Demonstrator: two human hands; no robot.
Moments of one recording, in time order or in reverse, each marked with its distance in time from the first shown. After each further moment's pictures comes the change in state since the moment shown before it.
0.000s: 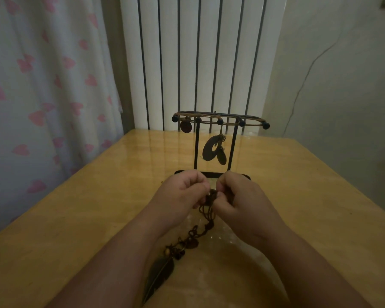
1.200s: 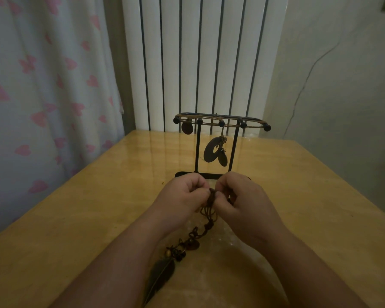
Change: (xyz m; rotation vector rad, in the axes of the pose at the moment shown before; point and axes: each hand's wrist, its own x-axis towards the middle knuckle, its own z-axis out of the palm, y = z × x) left_hand 0.003 -0.005 0.001 0.029 0.017 -0.035; right_hand 0.000 0.003 0.002 -0.014 0.077 -0.031
